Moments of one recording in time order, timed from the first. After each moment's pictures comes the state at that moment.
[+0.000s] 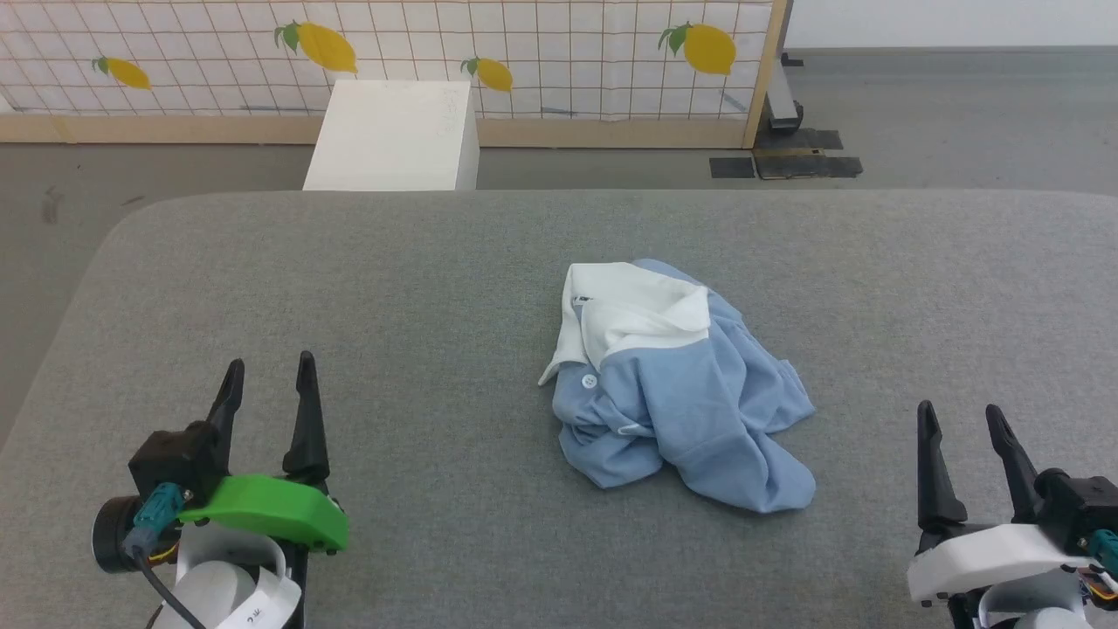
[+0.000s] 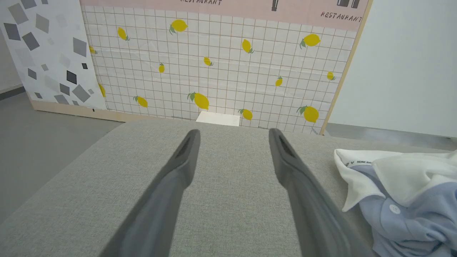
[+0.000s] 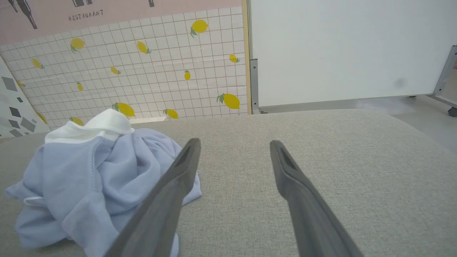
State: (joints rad) left arm -0.12 0.30 -0.20 0.15 -0.46 0.12 -0.26; right arm -0.01 -0.05 -0.17 0.23 0.12 0.13 -0.26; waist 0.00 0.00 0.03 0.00
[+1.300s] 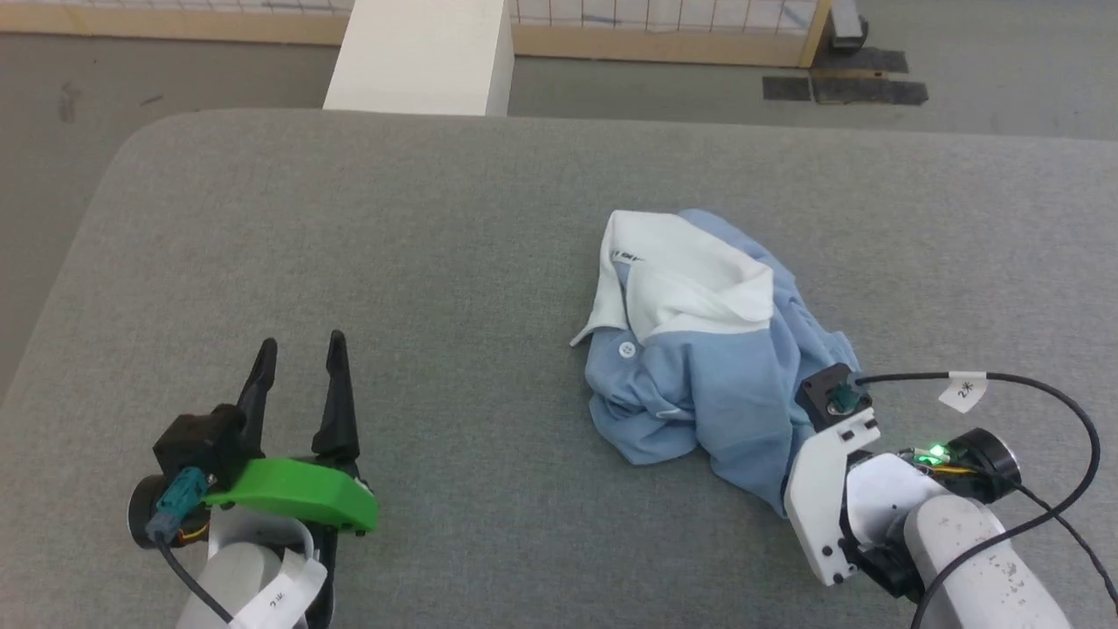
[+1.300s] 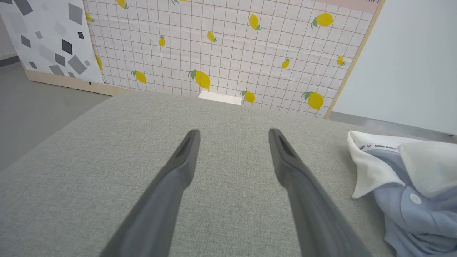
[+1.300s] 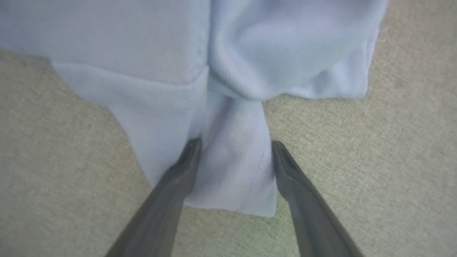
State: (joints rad) left arm -0.15 0.19 -0.13 0.17 -0.39 0.03 -0.26; right arm -0.26 -0.20 0.28 0.27 0.09 0.13 0.73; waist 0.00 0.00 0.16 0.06
